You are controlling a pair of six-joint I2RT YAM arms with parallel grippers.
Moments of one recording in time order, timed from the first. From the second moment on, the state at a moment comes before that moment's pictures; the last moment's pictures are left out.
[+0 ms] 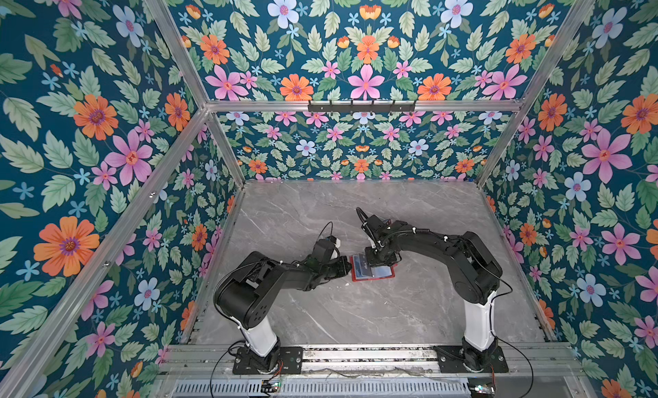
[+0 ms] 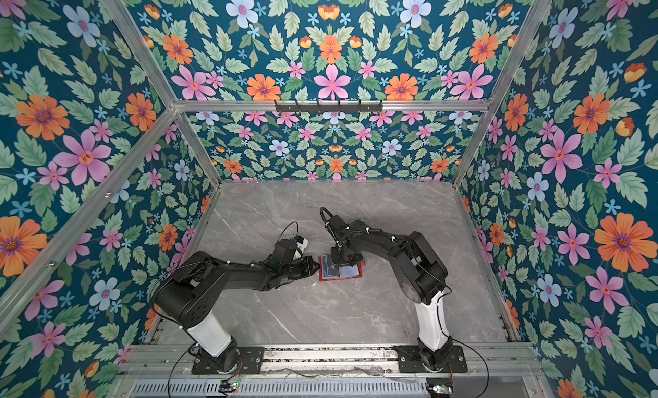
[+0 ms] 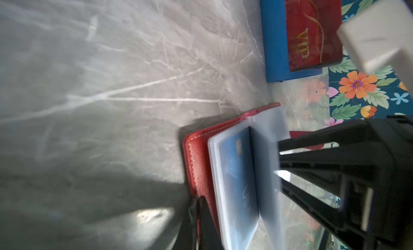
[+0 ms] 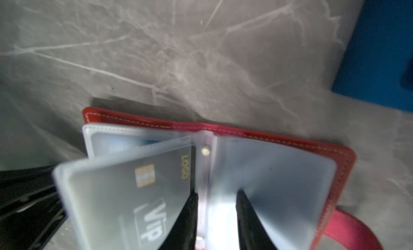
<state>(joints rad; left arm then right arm) -0.61 1.71 0.59 0.35 0.32 -0.75 0.69 1.99 1.38 -0.74 -0.07 0.50</state>
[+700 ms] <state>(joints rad) -0.61 1.60 0.58 0.20 0.24 -0.70 0.66 1.87 1.26 -0.69 -0.05 0.55</state>
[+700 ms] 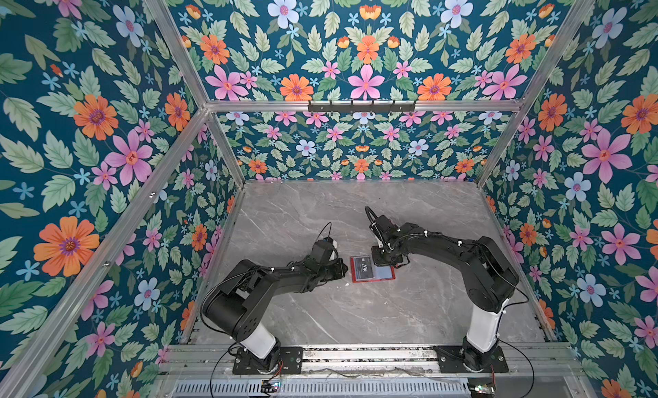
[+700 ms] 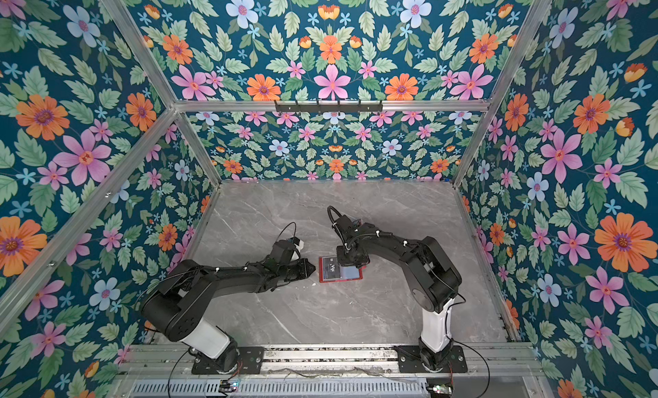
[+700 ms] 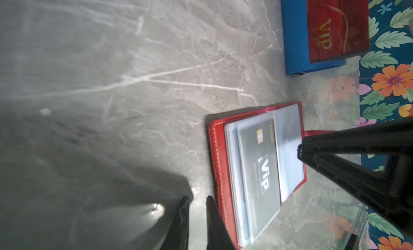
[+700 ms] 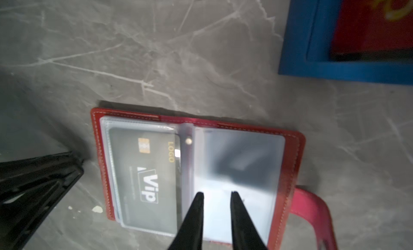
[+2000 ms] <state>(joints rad) -0.61 1.67 0.49 0.55 0.44 -0.84 0.64 1.91 1.23 -0.68 -0.04 0.55</state>
